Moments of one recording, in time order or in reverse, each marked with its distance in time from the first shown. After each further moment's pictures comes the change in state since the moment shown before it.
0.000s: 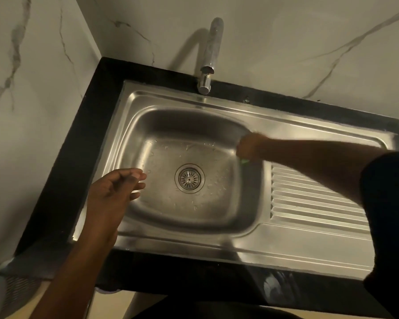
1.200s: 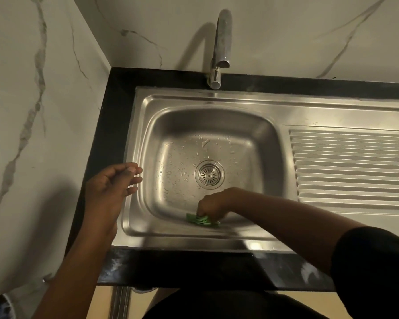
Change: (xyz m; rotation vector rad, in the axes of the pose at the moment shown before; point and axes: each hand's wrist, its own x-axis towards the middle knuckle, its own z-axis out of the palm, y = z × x) left_hand 0.037 0.021 -0.059 0.088 0.007 -0.006; right_hand 0.054 -0.229 -0.072 0.678 -0.155 -0.235
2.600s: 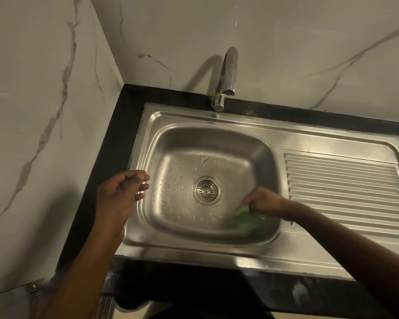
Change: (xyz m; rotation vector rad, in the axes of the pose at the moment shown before) left_hand 0.000 0.002 0.013 -0.083 -0.003 0.004; right_hand -0.125 0.078 0.032 0.930 0.640 0.112
